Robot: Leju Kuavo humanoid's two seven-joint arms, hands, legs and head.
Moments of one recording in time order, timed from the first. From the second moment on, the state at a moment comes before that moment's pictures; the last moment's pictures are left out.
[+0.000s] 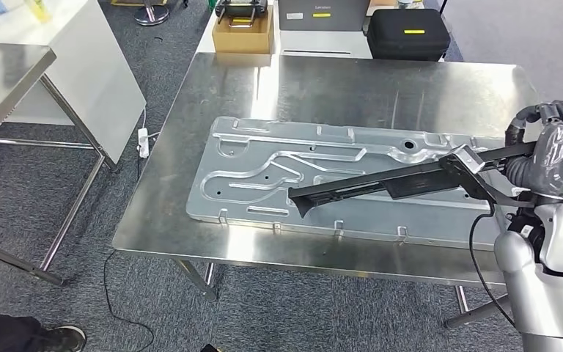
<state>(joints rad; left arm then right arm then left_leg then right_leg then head) -0.12 -0.22 0.95 -0.21 -1.31 0.05 -0.24 -0.50 -0.35 0.02 -1.54 1.03 -0.52 -0.05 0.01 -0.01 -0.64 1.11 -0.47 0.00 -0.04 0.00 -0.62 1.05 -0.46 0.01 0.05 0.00</state>
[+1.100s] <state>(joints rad) -0.14 -0.22 0.91 -0.21 -1.31 0.06 -0.21 -0.93 -0.31 0.26 -1.13 1.10 -0.20 0.06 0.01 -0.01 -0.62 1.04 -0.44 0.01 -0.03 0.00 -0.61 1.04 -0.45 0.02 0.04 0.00</state>
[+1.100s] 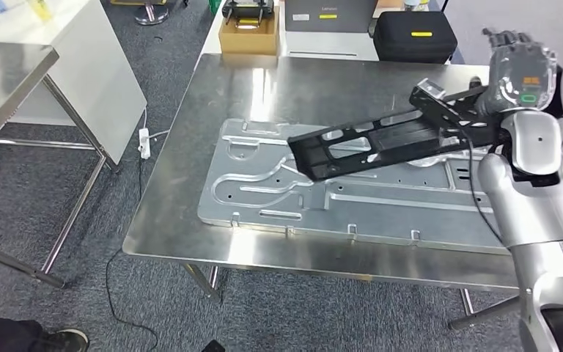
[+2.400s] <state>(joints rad) -0.12 -0.21 0.91 -0.21 -1.27 0.10 -0.22 -0.98 -0.53 0.54 -1.08 0.96 0.28 0.00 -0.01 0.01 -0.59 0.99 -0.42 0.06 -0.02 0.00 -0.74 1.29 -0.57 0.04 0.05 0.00</state>
